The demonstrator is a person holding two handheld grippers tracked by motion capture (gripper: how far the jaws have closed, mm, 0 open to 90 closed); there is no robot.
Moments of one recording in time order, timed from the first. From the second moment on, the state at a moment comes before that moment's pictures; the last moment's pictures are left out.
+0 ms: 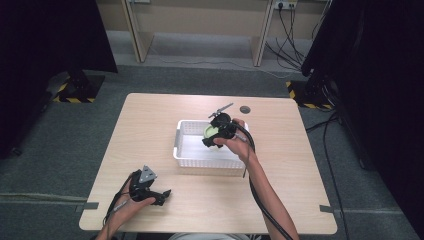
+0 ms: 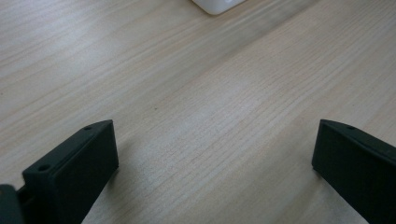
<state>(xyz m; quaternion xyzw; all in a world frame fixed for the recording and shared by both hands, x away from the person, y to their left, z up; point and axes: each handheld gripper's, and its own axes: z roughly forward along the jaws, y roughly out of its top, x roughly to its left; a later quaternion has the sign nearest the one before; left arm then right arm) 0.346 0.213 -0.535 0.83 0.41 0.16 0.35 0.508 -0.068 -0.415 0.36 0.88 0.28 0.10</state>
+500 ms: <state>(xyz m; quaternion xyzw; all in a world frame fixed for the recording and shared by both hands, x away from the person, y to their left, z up) 0.346 0.213 -0.535 0.83 0.41 0.16 0.35 0.524 -0.065 -0.431 0.38 0.88 0.27 0.09</state>
